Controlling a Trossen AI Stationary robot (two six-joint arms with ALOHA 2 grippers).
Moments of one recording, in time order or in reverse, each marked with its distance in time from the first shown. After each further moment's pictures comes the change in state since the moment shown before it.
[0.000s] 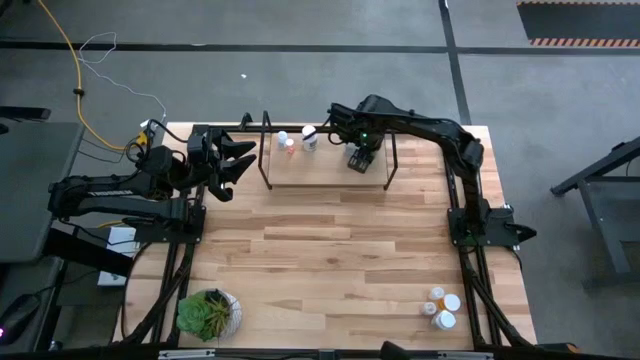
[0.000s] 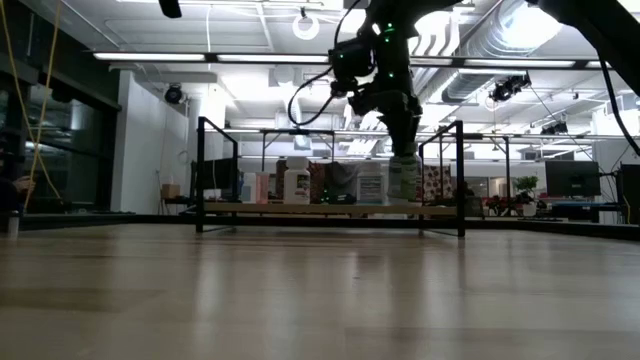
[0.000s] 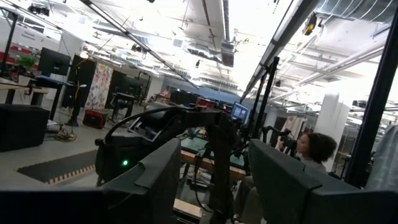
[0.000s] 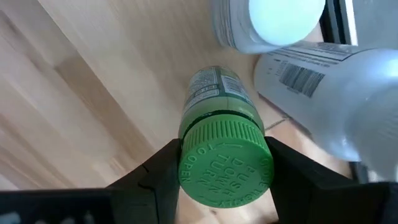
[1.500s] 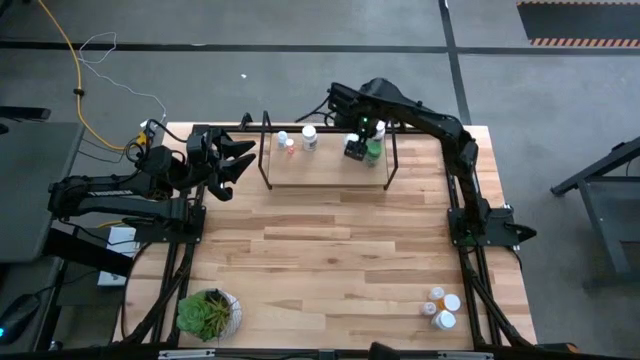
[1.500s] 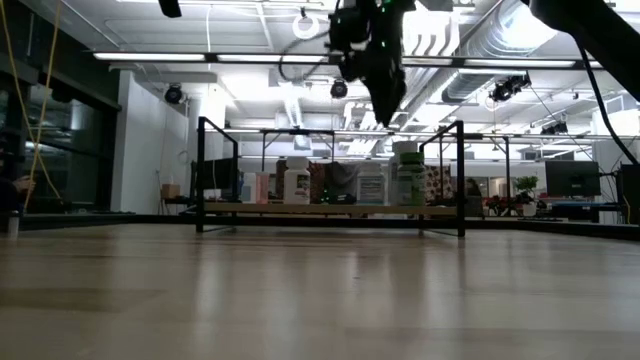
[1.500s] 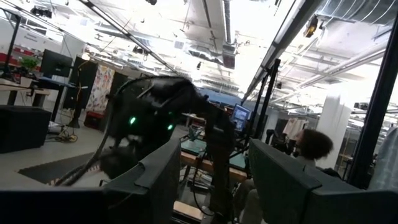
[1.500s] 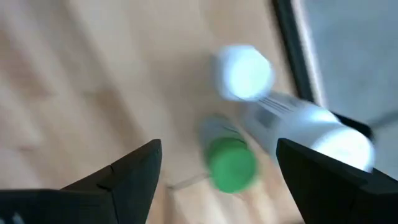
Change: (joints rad) left arm 0.000 0.000 0.000 0.007 -0.008 0.000; right arm 0.002 0.043 0.313 -0.093 -0.076 -0.097
